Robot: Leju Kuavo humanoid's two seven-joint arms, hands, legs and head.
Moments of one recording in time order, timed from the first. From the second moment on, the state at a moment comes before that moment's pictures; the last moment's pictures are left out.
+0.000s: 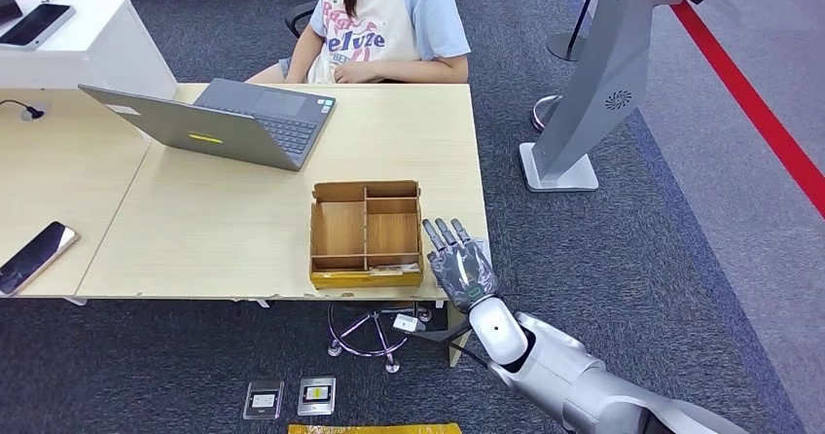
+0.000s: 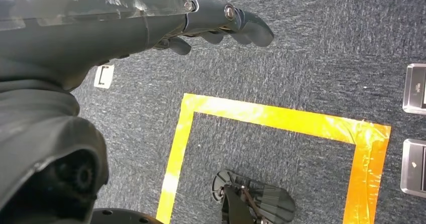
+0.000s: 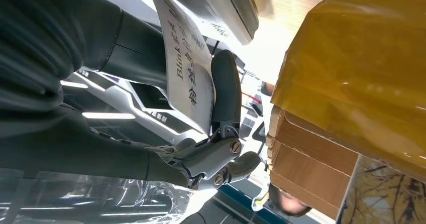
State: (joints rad) left arm -0.11 0.00 -0.92 -0.29 1.09 0.67 -0.23; right arm -0.70 -0.09 1.30 -0.75 1.16 -0.46 0.30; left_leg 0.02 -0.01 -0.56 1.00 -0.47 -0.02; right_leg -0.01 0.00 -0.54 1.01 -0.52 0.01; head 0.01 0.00
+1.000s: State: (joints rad) left arm -0.10 0.00 -0.90 -0.29 1.02 0.67 -0.22; right arm -0.85 -0.23 1.21 -0.94 1.29 -0.40 0.48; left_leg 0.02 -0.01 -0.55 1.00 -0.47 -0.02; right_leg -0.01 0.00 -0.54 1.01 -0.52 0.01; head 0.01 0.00
